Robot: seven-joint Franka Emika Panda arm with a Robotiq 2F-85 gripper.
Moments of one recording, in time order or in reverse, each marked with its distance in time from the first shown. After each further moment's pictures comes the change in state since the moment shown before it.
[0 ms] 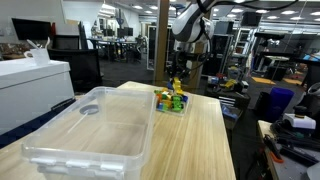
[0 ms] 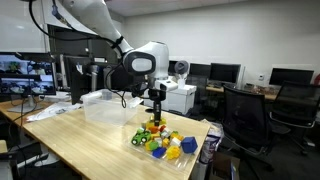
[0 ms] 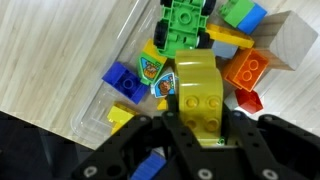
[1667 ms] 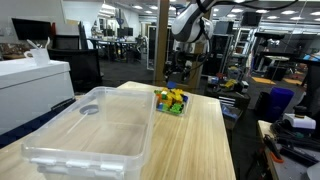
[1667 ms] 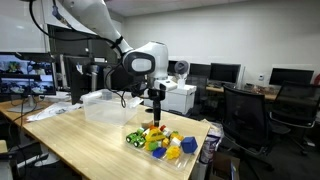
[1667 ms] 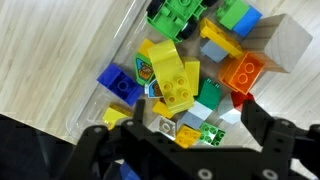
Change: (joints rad) arm 0.000 0.000 0.009 0.000 0.000 0.002 0.000
